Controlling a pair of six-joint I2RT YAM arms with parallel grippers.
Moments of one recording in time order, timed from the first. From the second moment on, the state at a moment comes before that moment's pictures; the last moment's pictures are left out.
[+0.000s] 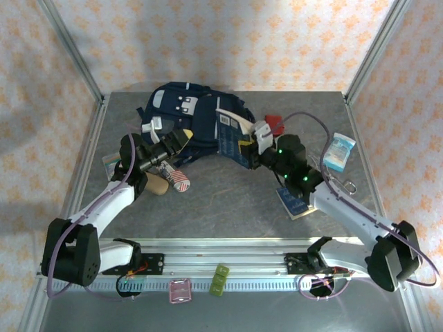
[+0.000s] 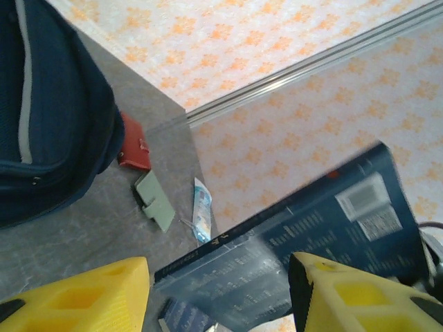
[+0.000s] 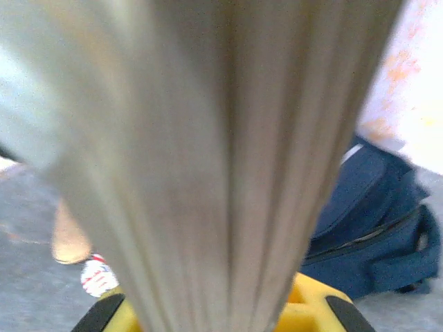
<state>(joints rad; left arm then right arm) -0.14 1.22 0.65 0.47 0.66 -1.07 0.62 1.12 0.78 0.14 -0.15 -0.07</state>
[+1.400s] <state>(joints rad) -0.25 1.64 0.62 1.37 1.04 -1.96 1.01 1.10 0.46 0.70 0.40 -1.33</state>
